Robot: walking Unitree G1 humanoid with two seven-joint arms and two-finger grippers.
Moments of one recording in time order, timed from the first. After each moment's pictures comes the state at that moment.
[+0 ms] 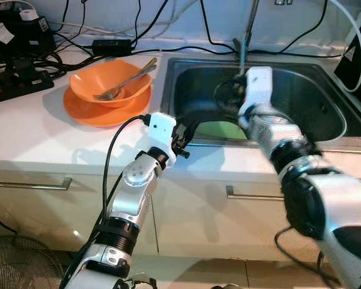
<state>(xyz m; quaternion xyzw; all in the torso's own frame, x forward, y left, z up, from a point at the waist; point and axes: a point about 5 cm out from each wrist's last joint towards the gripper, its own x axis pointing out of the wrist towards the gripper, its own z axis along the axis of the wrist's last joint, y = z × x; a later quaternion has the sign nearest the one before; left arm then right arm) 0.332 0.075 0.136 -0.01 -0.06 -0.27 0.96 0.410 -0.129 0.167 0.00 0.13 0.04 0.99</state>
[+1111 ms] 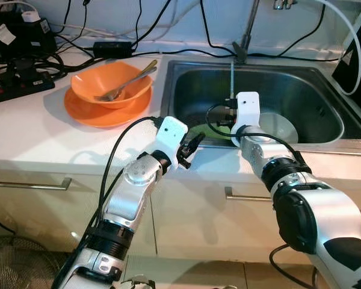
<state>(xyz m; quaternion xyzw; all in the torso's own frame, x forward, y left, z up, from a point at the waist) 0.322 0.070 0.138 0.08 0.03 -0.32 0.94 0.398 -0.120 0.135 0.00 0.17 0.05 0.98</state>
